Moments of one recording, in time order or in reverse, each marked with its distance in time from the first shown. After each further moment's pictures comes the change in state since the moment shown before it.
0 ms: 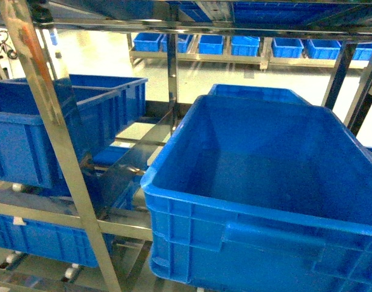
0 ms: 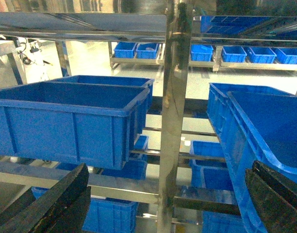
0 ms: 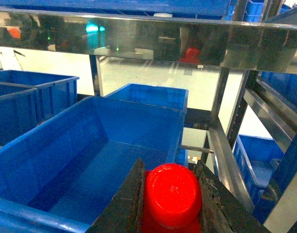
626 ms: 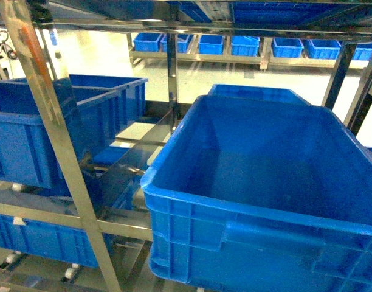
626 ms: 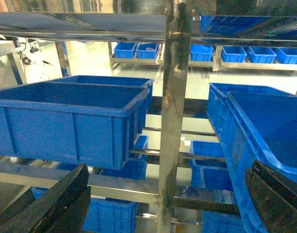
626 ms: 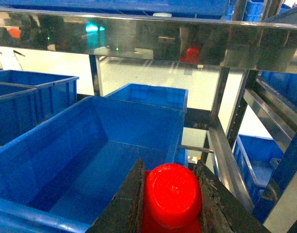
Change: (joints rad) left arm 0.000 0.000 0.000 0.000 0.000 0.000; right arm 0.000 0.000 0.000 0.000 0.000 0.000
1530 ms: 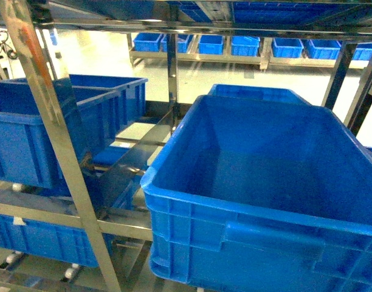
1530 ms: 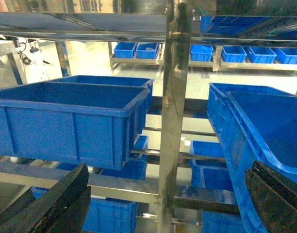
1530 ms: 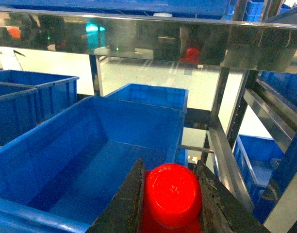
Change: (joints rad) left arm 0.000 0.000 0.000 0.000 0.000 0.000; right arm 0.000 0.000 0.000 0.000 0.000 0.000
